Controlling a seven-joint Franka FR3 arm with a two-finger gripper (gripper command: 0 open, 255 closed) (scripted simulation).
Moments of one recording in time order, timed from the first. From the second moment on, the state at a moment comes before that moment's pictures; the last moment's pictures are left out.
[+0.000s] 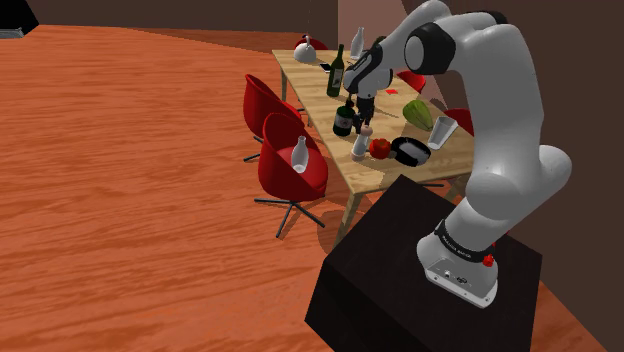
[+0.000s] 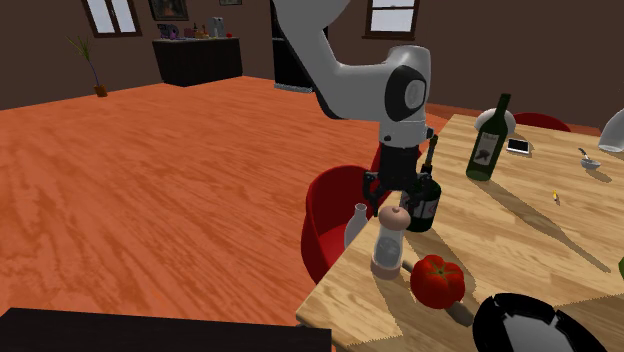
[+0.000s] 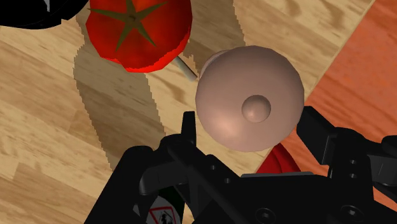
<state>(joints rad) -0.33 0.80 -0.32 -1.62 0.14 2.25 -0.67</state>
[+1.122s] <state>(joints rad) -0.30 0.66 -0.35 -1.63 0.11 2.12 -0.67</state>
